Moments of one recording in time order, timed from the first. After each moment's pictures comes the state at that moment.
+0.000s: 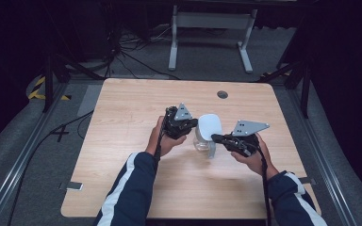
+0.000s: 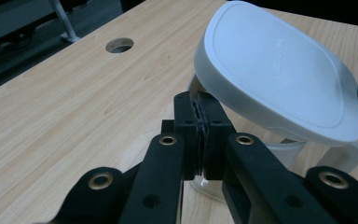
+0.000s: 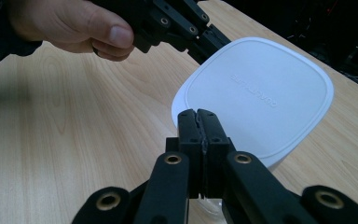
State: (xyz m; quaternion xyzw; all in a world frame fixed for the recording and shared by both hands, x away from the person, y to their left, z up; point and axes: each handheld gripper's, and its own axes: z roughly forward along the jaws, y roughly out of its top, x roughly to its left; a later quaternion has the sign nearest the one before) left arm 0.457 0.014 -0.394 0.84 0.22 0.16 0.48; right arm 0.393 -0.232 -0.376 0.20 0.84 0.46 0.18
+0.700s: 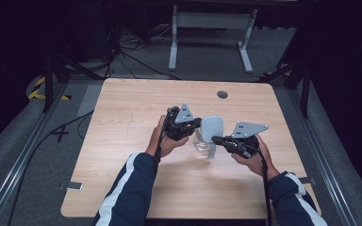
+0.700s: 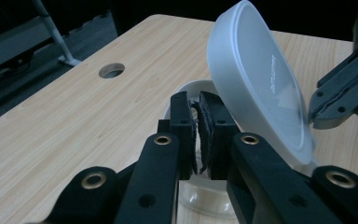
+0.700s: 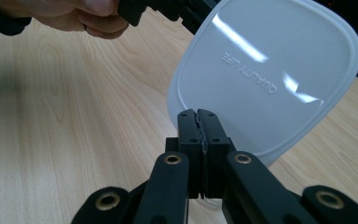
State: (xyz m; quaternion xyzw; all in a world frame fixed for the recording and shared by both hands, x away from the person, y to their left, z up) left arm 0.441 0.011 -0.378 0.83 0.18 0.17 0.49; right arm 0.390 -0.233 -0.379 0.19 0.85 0.45 0.18
